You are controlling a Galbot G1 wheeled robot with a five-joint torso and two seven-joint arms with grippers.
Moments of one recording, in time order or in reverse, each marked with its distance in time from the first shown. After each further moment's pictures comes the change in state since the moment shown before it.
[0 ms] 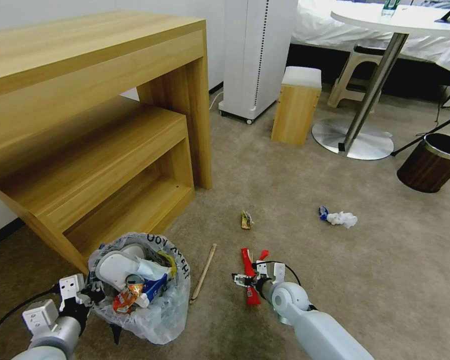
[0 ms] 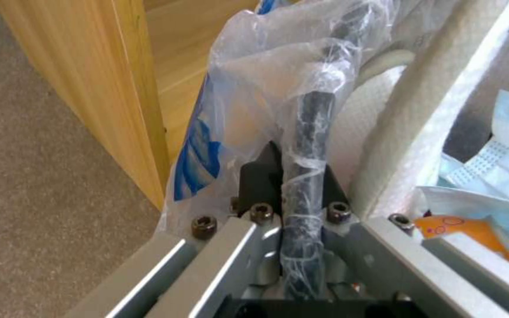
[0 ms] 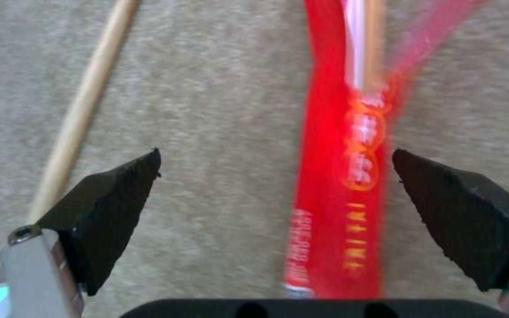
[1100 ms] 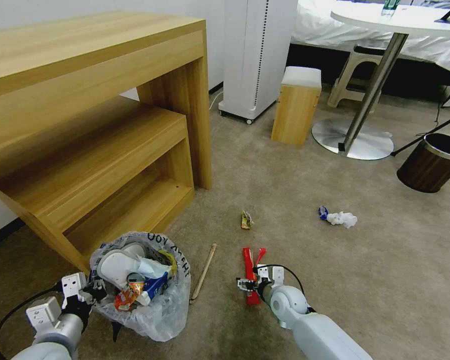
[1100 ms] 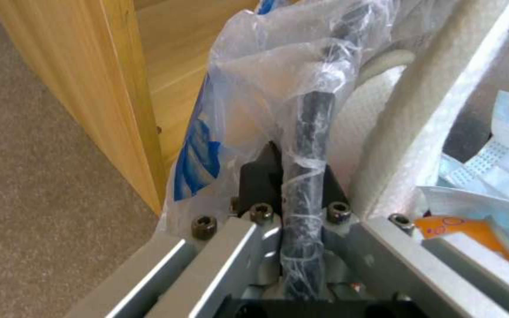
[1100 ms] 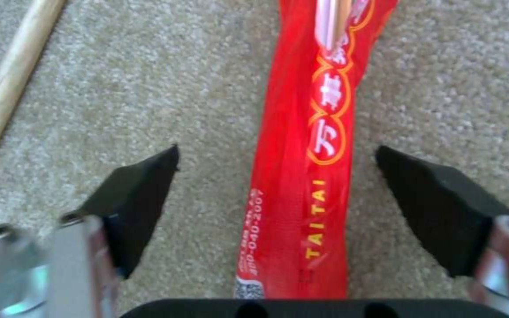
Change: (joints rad) left arm -0.020 -0.002 0.013 0.016 0.000 0.000 -0.006; right arm 0.005 0.012 -0.032 -0.059 -0.078 0.041 0.024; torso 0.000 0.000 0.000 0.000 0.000
